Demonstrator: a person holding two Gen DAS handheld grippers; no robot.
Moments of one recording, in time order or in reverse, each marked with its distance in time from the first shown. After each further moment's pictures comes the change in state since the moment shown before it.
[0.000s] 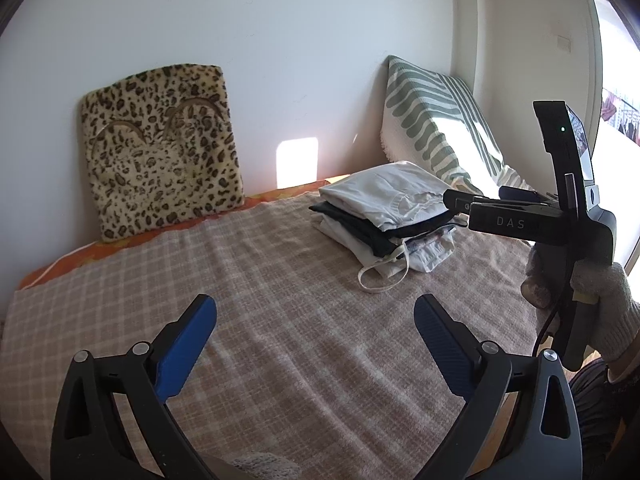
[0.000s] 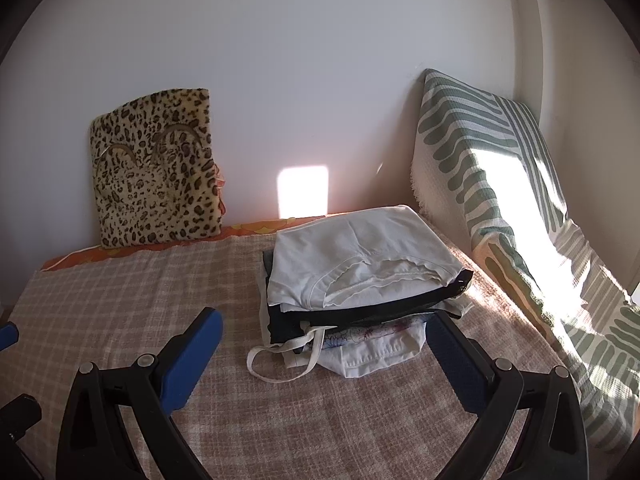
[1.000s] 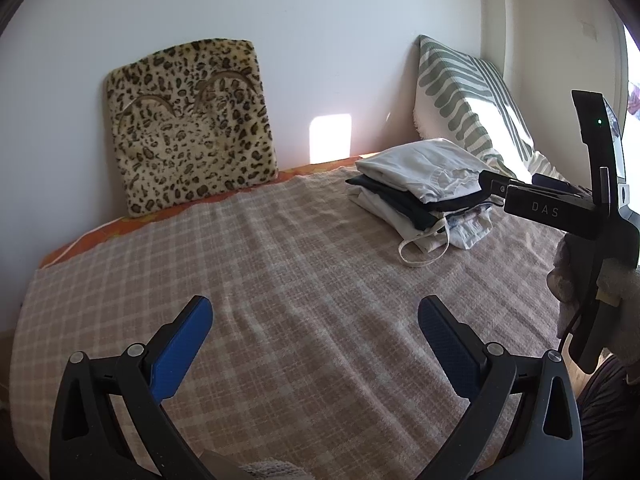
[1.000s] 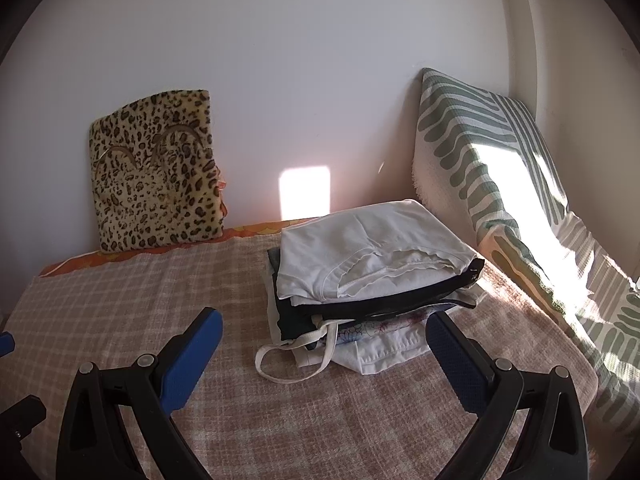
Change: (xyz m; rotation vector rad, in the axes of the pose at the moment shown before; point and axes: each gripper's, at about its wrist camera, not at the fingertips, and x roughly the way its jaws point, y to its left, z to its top) left arm 0.012 0.018 -0.018 -0.019 0.064 0.100; right arm 0.011 0.012 -0.020 0.025 -0.041 -0.010
